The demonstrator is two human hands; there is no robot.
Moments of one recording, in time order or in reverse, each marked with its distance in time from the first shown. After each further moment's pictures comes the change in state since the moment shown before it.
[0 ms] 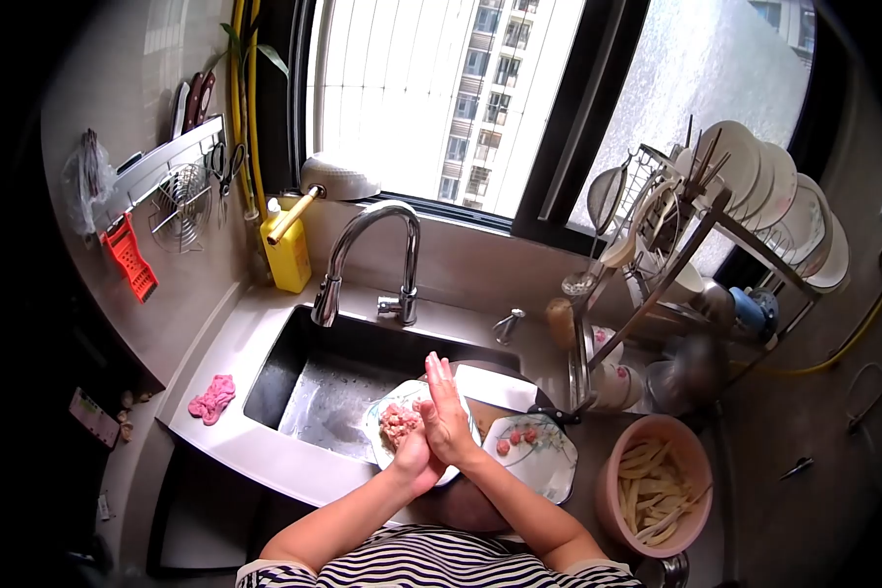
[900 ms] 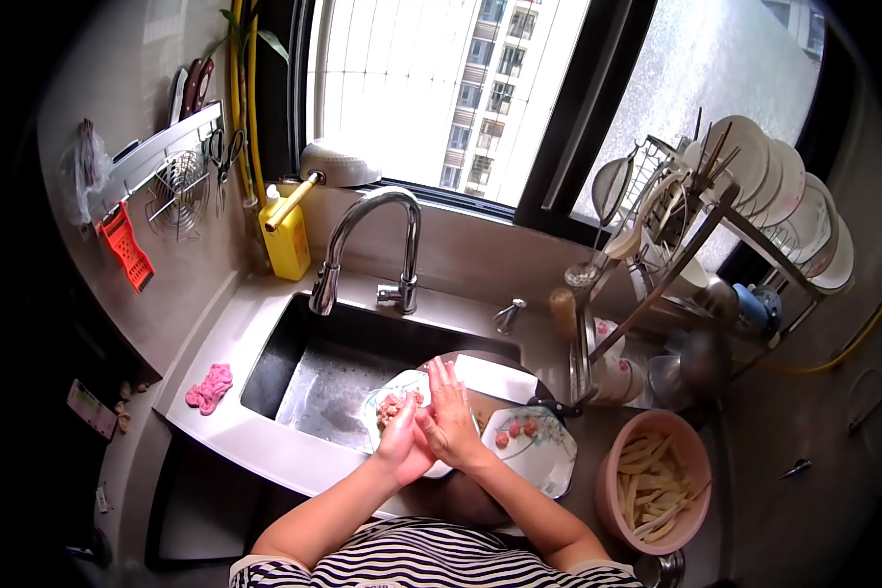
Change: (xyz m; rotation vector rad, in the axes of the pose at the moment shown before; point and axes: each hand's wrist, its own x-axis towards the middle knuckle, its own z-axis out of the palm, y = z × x) left_hand -0.002 0.014 -0.010 -0.151 -0.065 -0.081; right_hand -0.020 0.015 -0.002 -0.262 -0.085 -0.029
